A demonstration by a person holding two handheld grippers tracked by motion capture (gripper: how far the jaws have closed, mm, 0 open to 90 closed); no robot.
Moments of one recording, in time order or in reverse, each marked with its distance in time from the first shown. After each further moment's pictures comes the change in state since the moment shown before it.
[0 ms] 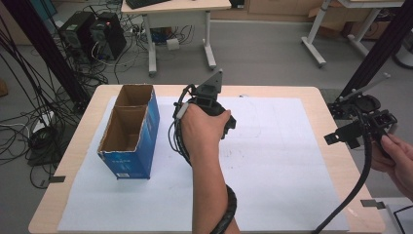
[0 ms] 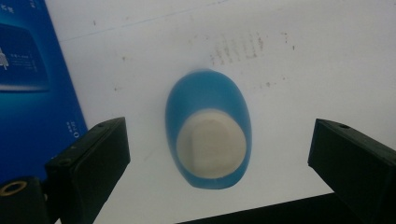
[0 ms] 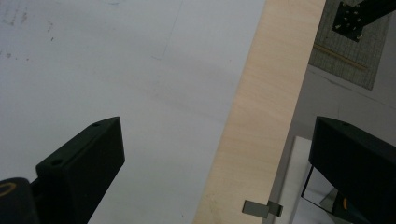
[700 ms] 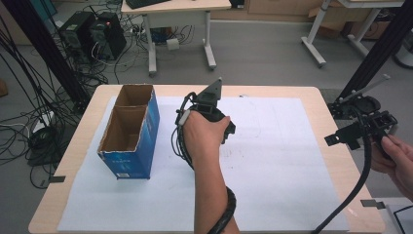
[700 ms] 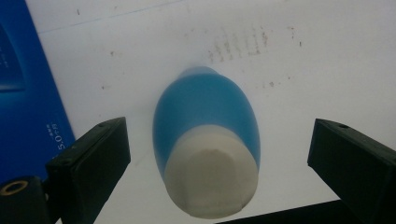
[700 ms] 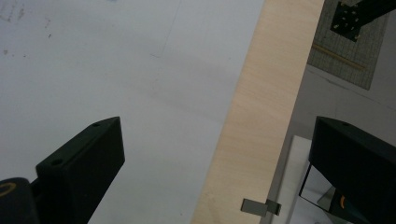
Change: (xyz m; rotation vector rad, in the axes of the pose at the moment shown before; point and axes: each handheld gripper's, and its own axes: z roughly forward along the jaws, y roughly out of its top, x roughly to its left) left arm 0.002 0.006 0.025 0.026 -0.011 -0.014; right arm 0.002 -0.001 0.000 0.003 -0.008 -0.007
